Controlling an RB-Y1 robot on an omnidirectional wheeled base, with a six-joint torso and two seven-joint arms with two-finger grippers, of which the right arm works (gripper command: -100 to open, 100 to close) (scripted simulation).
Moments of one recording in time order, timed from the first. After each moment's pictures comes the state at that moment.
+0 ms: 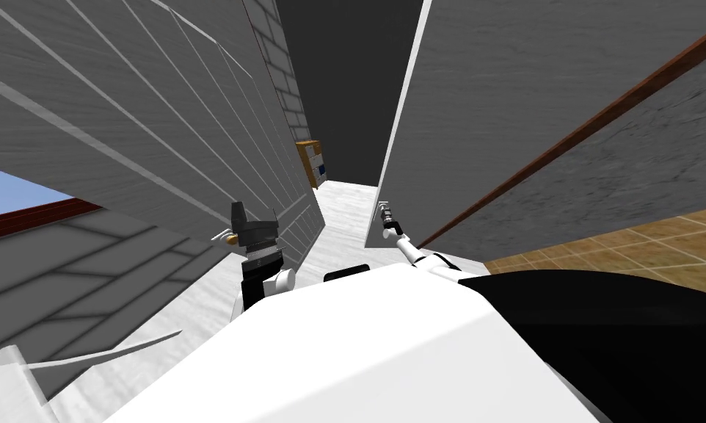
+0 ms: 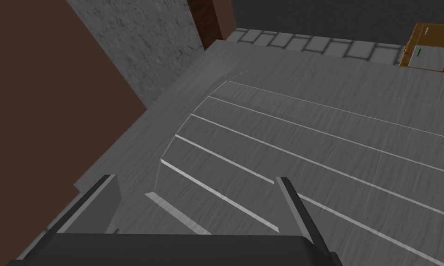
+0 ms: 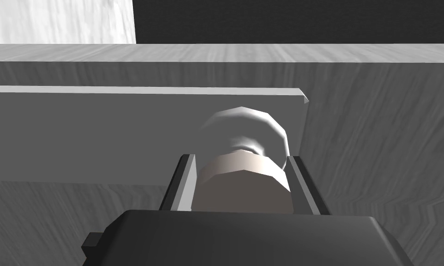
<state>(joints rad) -0.23 -0.39 0.14 -0.91 -0.78 -0.45 0.28</state>
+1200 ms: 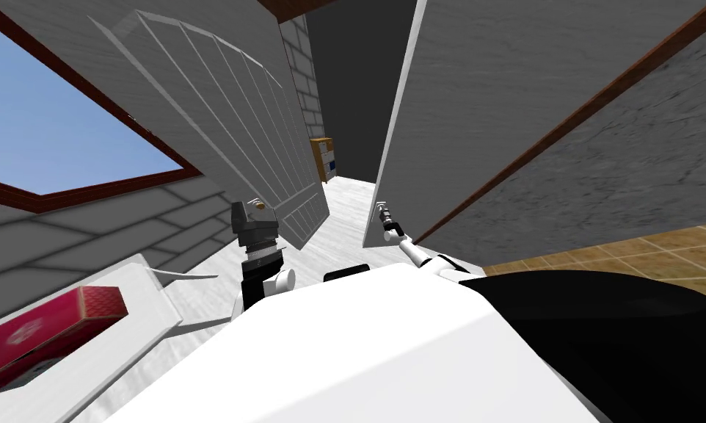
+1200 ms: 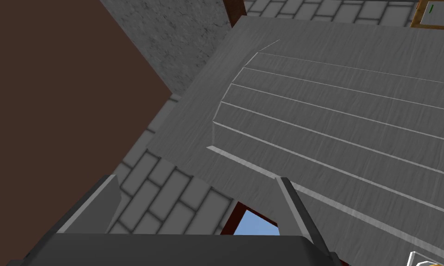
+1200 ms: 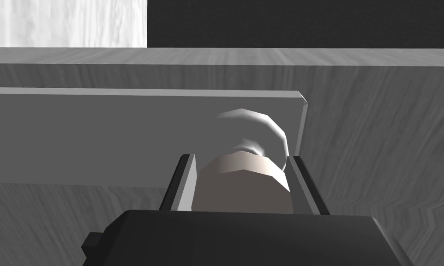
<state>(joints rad) -0.19 -0.46 0.26 -1.00 -0.81 -0.46 0.23</state>
